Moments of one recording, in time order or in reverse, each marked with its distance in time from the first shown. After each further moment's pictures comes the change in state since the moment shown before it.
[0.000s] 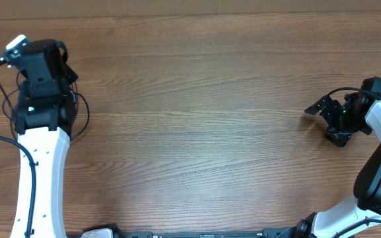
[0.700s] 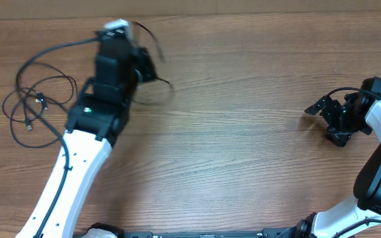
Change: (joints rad) left arm -0.397 -0.017 0.000 0.156 0.266 0.007; right arm 0.000 0.000 0.000 -0.001 0.000 0.000
